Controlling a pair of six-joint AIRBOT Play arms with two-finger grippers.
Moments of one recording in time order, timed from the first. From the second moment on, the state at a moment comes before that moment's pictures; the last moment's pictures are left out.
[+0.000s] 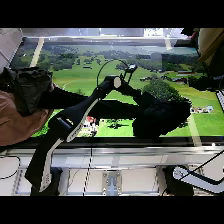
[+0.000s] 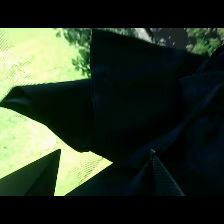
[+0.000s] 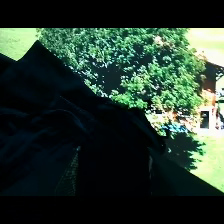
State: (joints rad) left arm -0.69 -2.17 2.11 1.10 -0.91 -1.45; right arm -0.45 -1.25 1.45 -1.24 1.36 1.14
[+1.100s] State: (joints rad) left arm -0.71 -2.27 2.11 1.05 -0.72 -1.54; right arm -0.45 -1.25 1.45 -1.22 1.37 1.11
